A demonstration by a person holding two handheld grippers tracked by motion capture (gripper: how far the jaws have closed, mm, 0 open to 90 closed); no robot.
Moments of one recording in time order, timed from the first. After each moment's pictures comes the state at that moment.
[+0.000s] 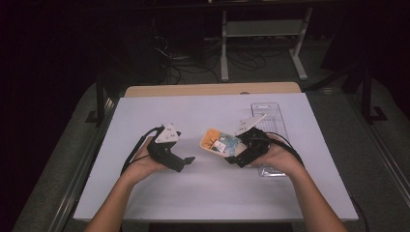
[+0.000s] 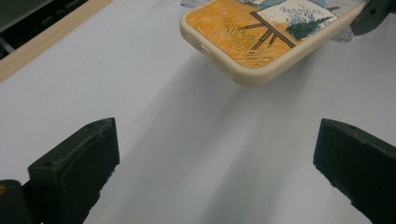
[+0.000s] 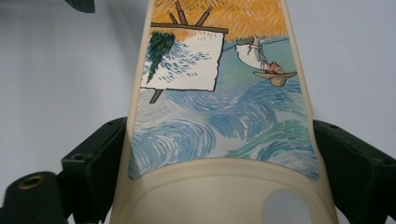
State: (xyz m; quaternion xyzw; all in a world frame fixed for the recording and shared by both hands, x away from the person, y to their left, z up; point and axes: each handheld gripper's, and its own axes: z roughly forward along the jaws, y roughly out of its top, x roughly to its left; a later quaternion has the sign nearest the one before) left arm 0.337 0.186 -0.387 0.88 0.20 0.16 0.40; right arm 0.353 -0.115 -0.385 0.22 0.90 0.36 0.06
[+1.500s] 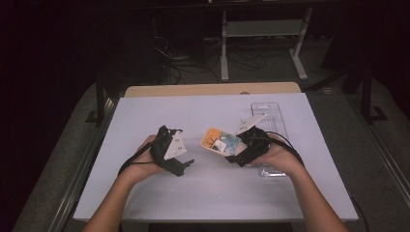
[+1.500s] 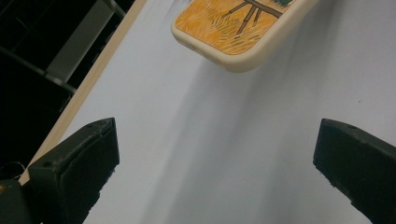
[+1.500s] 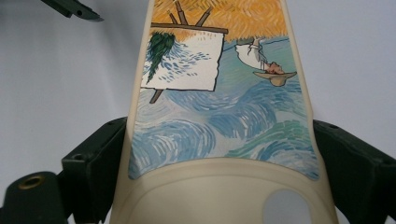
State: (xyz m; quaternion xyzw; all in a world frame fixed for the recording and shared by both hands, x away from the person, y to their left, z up) left arm 0.322 0.175 -0.387 0.90 0.08 0.28 0.33; right arm 0.353 -0.116 -0.384 0.23 0.90 0.36 0.06
